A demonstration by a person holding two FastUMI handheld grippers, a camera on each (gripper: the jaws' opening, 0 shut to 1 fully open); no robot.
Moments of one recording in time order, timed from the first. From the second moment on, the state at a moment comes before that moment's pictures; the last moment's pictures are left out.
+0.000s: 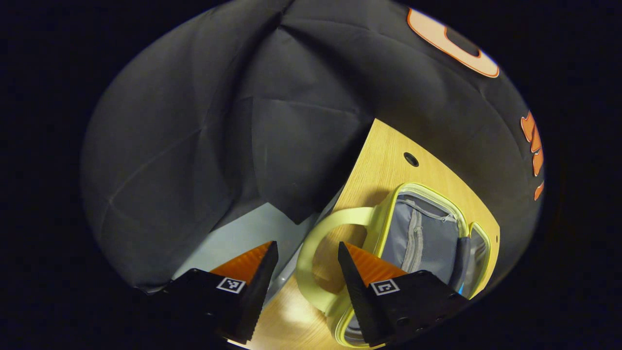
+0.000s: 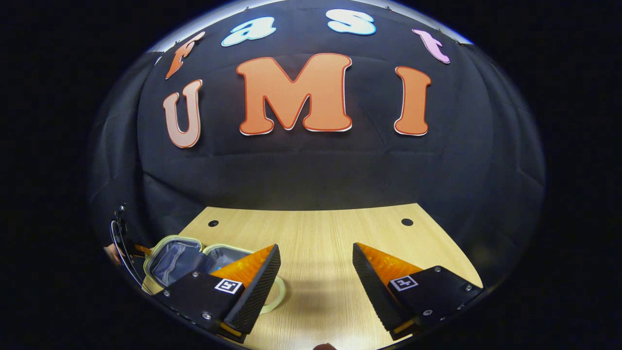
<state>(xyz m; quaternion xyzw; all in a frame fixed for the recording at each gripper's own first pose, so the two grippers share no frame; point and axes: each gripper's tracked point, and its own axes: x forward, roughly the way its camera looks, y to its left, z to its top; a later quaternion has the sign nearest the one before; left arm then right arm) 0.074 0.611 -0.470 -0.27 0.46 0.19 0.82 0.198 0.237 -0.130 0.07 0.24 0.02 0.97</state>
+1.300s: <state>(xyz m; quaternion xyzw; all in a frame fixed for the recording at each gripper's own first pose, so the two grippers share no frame) 0.109 0.517 -0.218 -0.12 0.30 0.12 0.94 0.184 0.164 -0.112 0.04 0.20 0.05 0.98</state>
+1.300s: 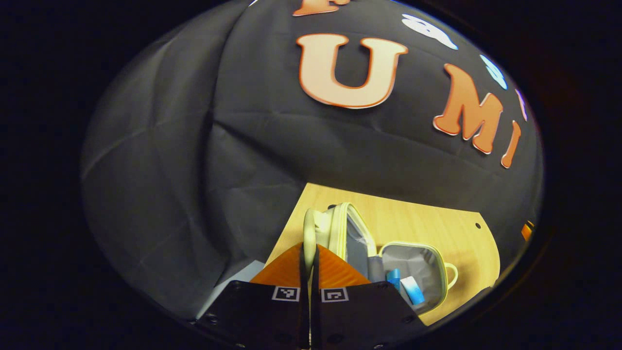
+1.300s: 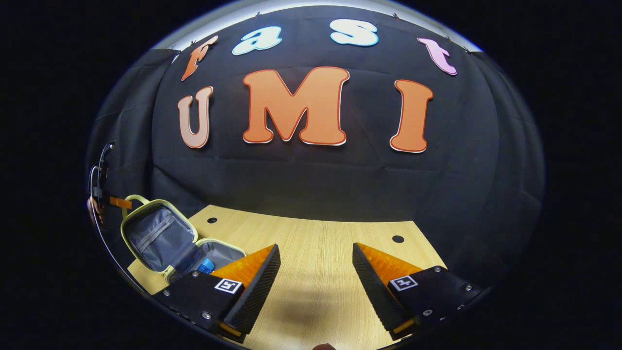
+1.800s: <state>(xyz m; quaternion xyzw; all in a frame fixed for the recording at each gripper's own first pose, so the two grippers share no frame) 0.123 0.376 -0.144 -0.07 0.27 0.06 0.96 0.174 0.108 -0.110 0.03 0.17 0.06 0.98</state>
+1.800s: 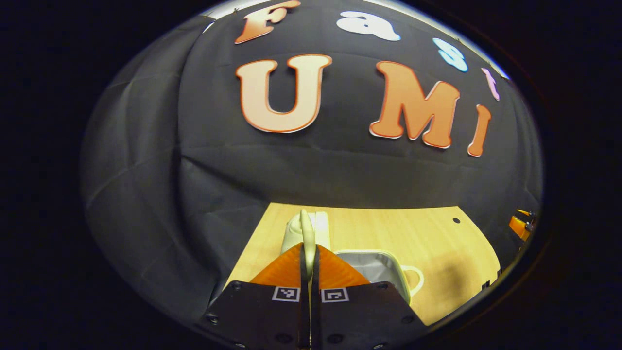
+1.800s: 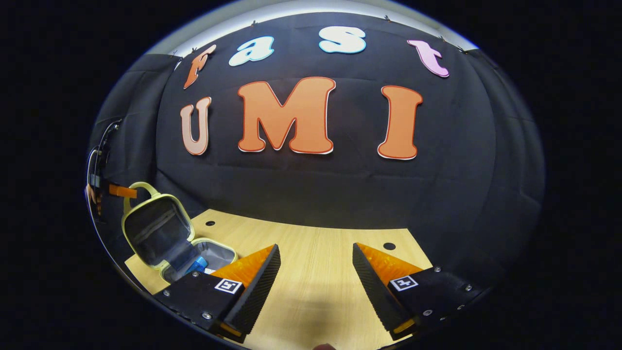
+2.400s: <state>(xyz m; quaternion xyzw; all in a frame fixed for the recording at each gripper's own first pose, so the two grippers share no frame) 0.161 0.169 -0.195 -0.06 0.30 -0.06 0.95 0.164 0.040 -0.137 0.04 0.17 0.05 0.98</state>
